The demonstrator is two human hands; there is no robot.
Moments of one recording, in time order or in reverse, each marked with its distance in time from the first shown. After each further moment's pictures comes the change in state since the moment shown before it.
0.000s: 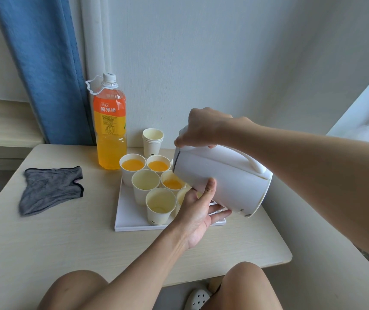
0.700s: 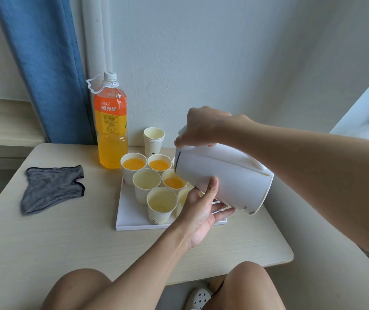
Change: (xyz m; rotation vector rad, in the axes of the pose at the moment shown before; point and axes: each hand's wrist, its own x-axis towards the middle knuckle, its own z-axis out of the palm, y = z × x) left_hand -0.001 0.000 0.005 -0.034 0.002 -0.011; right_hand 0.004 -0.004 0.002 -0.040 -0.017 -0.007
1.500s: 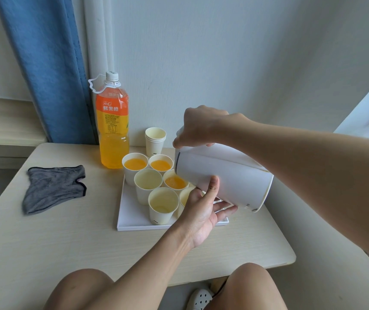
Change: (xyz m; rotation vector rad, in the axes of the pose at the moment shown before) left_hand 0.000 0.003 0.002 -0.015 0.015 0.019; right_hand 0.002 -0.008 -0.002 -0.045 -0.001 -0.053
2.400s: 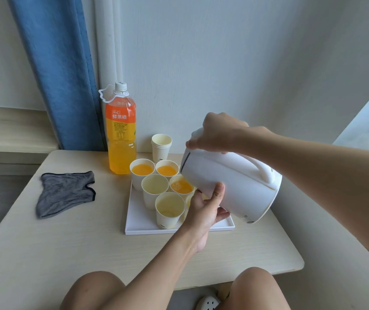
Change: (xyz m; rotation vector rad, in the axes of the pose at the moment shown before) left_hand -0.002 -0.003 -0.009 0.312 0.077 0.127; right_hand -0.022 0.015 -0.004 0.163 0.084 0.121
